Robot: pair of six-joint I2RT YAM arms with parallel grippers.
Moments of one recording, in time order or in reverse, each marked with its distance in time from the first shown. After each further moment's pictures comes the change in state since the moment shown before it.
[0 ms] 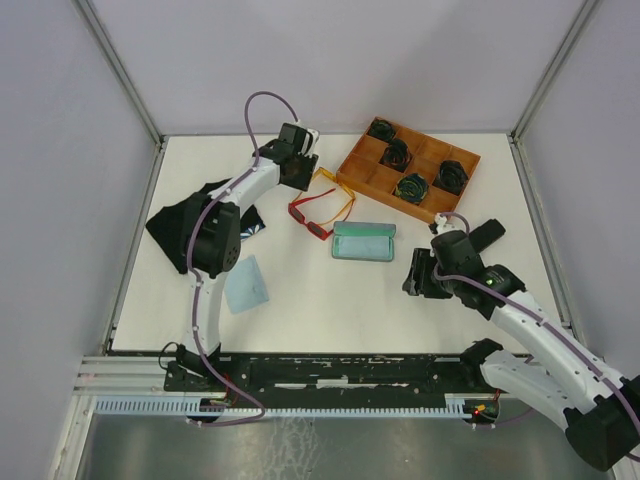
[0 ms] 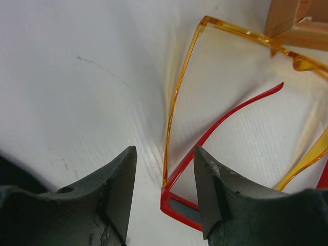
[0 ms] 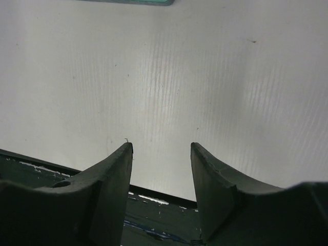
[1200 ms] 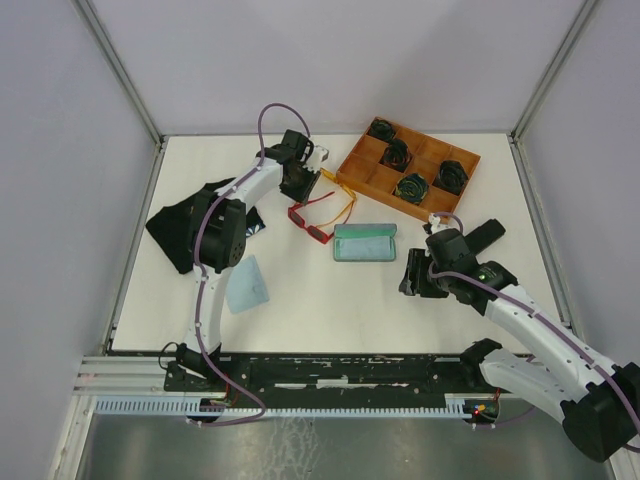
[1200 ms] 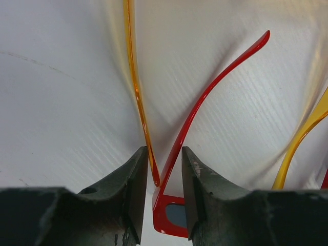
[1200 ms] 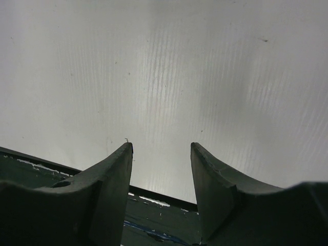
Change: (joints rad) left arm 0.017 0.107 0.077 -0.180 0.191 0.192; right arm 0.000 0.065 -0.012 0.044 -0.029 -0.012
